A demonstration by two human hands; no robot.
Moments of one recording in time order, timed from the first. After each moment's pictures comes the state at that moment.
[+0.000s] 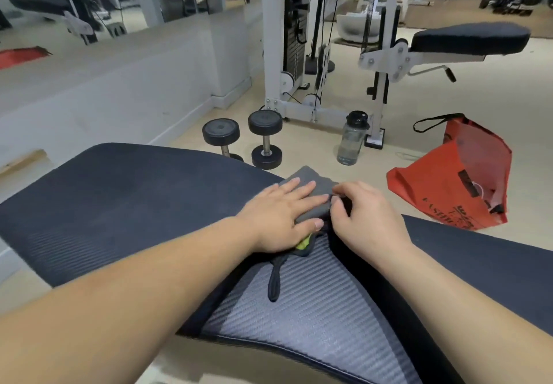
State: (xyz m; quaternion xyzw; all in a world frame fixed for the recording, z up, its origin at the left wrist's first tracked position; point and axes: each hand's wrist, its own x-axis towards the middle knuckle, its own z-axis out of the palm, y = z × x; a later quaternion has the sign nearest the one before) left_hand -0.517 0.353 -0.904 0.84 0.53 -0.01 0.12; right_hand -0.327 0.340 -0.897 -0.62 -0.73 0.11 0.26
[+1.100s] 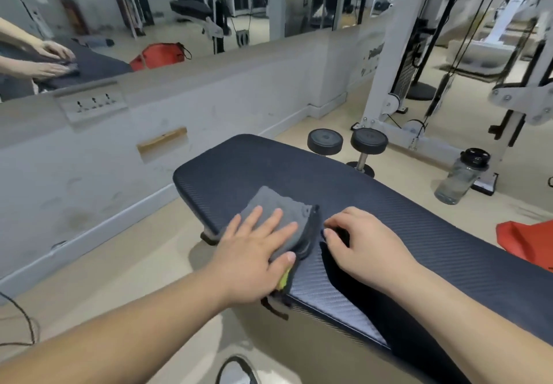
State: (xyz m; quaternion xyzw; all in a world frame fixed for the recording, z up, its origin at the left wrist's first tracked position) left_hand -0.731 0.190 -0.908 0.67 0.74 0.03 0.11; right_hand -0.528 0.293 -0.889 -0.44 -0.87 0.16 0.13
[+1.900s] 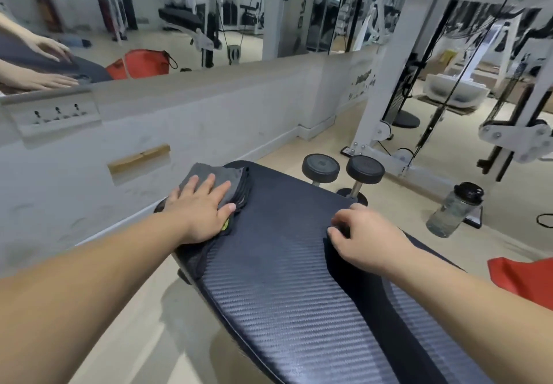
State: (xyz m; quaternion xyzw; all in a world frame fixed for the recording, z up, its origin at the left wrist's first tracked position) left_hand -0.908 0.322 -0.912 0.56 0.82 0.00 0.11; right_hand -0.603 0.391 -0.873 -0.51 -0.85 0.10 0.05
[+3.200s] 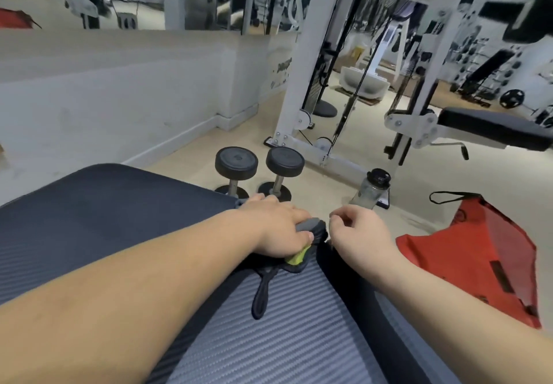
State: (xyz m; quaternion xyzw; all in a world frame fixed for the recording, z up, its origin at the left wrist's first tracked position) left_hand -0.669 0.483 -0.896 0.82 0.56 -0.03 0.15; right_hand -0.501 0.467 -0.884 -0.69 -0.66 0.19 0.21
